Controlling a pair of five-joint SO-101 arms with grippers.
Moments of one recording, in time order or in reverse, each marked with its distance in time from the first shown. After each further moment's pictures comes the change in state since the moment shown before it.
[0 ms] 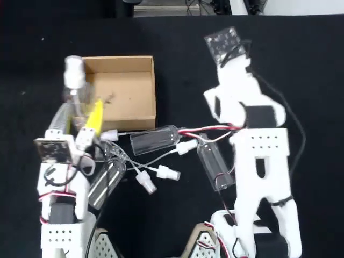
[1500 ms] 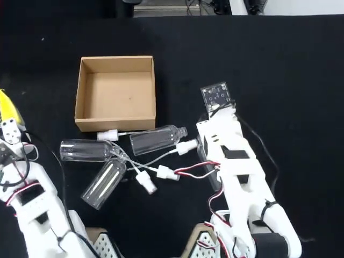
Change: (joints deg) left arm -34.4 49.1 -8.2 -55.4 0.0; right arm -0.1 0.0 42.1 -49.1 -5.4
